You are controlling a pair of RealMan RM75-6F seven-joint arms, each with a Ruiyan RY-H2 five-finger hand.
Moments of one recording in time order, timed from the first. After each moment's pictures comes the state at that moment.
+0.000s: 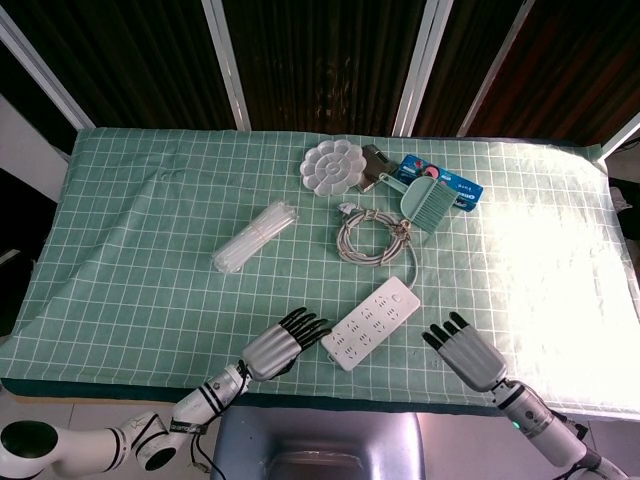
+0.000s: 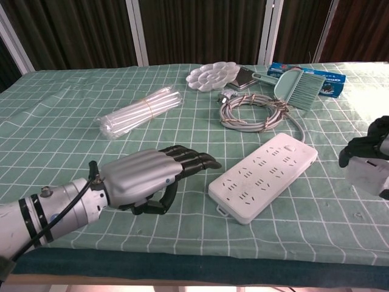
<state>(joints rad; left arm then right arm) -0.75 -1.79 0.02 -1.24 1.60 0.99 0.11 0.38 -1.38 -0.14 -1.27 -1.80 1.35 -0.37</state>
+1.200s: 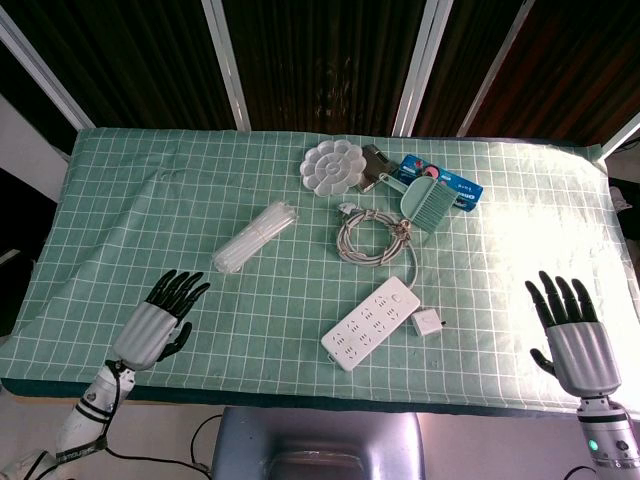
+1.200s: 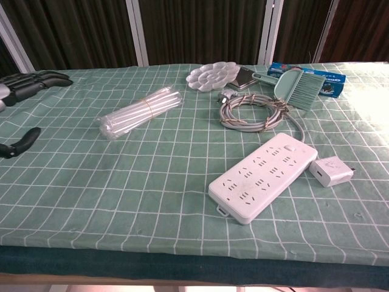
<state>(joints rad) -0.45 -1.37 0.07 -1.45 1.60 1.41 0.08 0.13 -1.13 -0.02 -1.66 -1.52 1.60 -0.34</state>
